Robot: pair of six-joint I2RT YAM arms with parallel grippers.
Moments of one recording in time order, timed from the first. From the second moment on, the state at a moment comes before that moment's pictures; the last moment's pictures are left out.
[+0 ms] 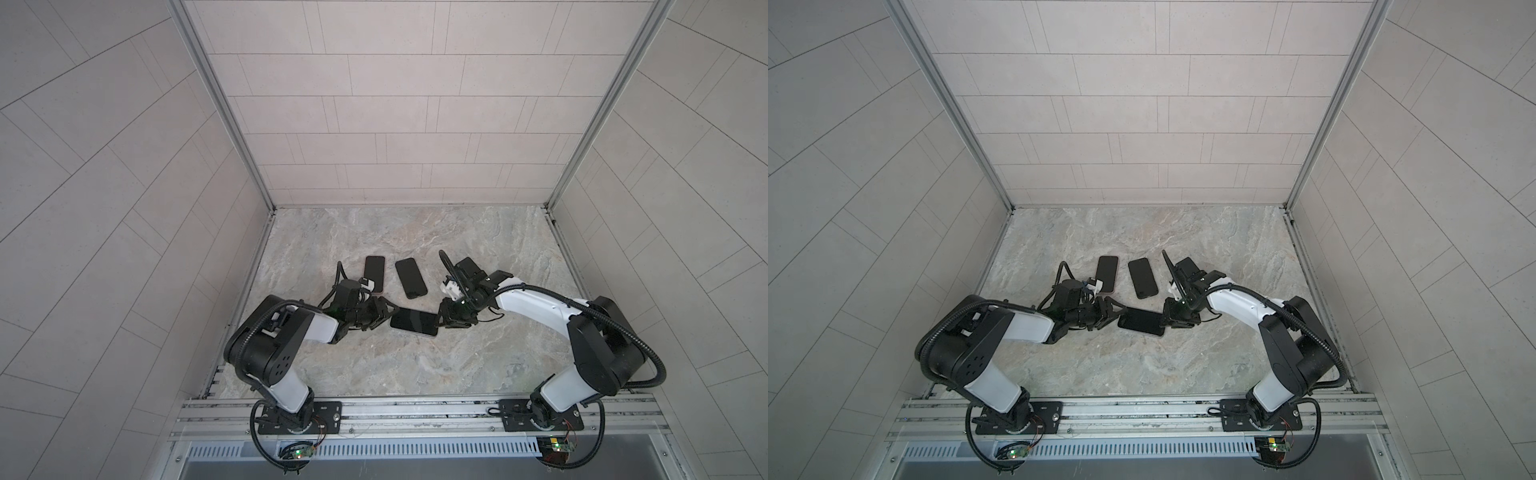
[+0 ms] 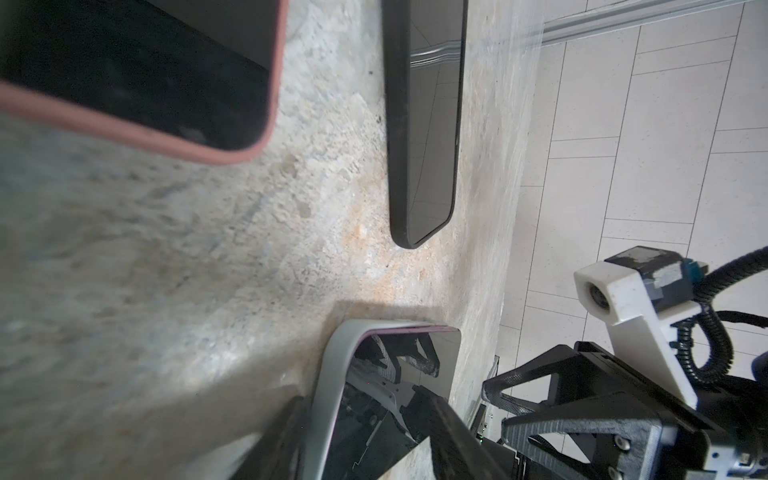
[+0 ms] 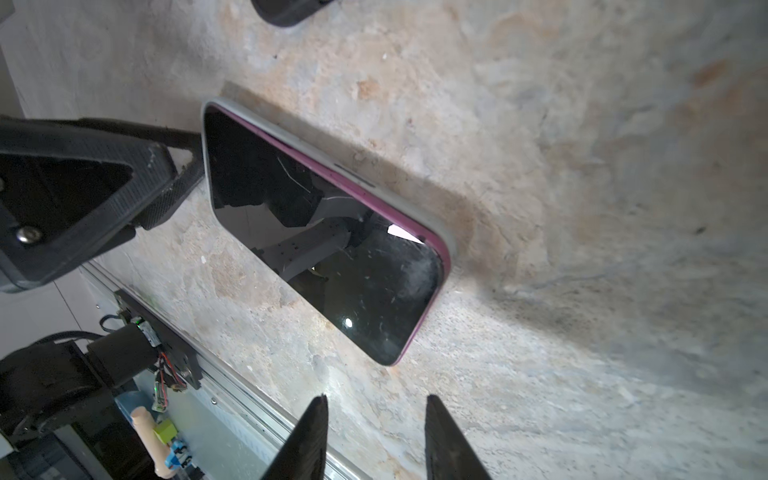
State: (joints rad) left arm -0.42 1.64 0.43 0.51 0.62 -0.97; right arm 0.53 1.56 0.94 -0.66 -0.48 0.54
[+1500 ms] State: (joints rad) left arm -0.42 1.61 0.43 0.48 0.60 -0.97; right arm 0.58 1.63 0.89 -0.57 -0.42 0.62
